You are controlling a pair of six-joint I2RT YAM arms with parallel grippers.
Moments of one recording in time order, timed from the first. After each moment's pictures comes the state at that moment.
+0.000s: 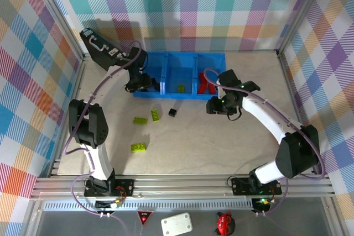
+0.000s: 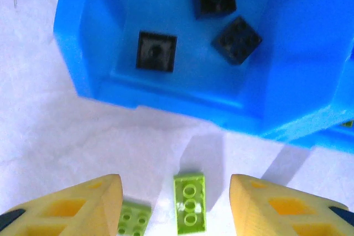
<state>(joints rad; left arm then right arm) -0.31 1.85 1.67 -1.02 -0.05 -0.52 0.46 1.48 1.21 -0.94 -0.17 0.40</state>
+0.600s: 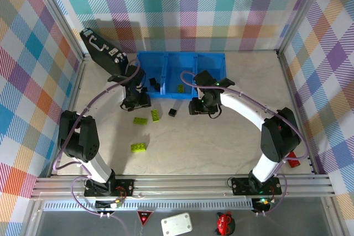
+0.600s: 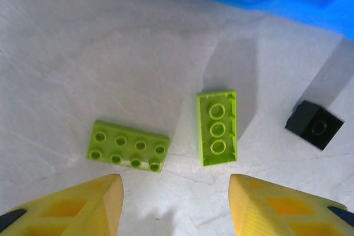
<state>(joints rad) -0.33 1.66 1.31 -0.95 0.04 -0.50 0.62 1.69 1.36 -0.91 -0.13 0.48</state>
